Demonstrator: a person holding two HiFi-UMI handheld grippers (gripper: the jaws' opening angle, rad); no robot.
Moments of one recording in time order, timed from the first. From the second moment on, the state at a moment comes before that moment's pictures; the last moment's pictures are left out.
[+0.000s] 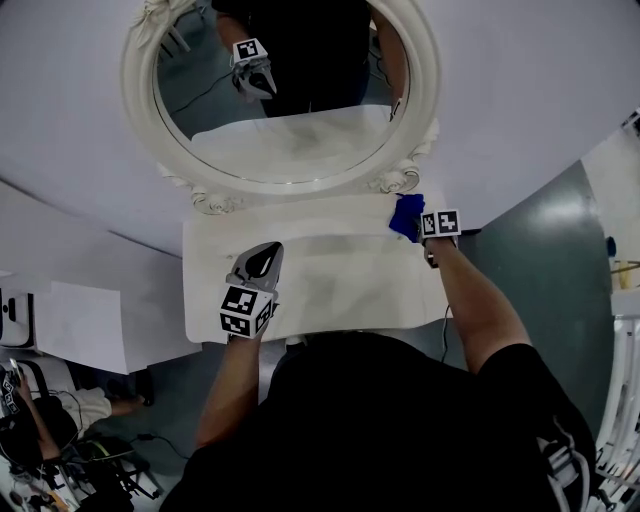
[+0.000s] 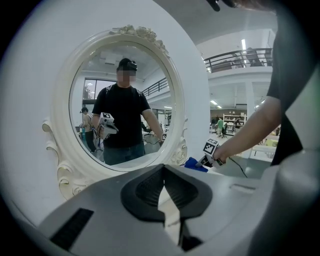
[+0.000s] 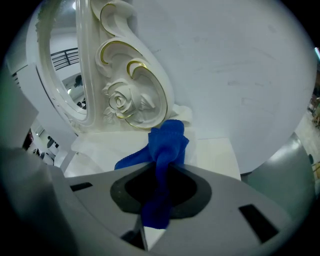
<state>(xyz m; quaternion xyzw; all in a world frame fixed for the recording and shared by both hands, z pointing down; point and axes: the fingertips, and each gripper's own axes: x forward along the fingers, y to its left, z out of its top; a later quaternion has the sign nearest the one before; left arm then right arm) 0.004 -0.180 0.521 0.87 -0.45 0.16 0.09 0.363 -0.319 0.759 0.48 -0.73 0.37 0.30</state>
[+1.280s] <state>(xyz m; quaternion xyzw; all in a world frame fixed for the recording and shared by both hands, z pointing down) -0.024 -0.164 0.491 0.90 -0.41 0.16 0.05 0.181 -0.245 0.551 0.43 -0.87 0.13 0.22</state>
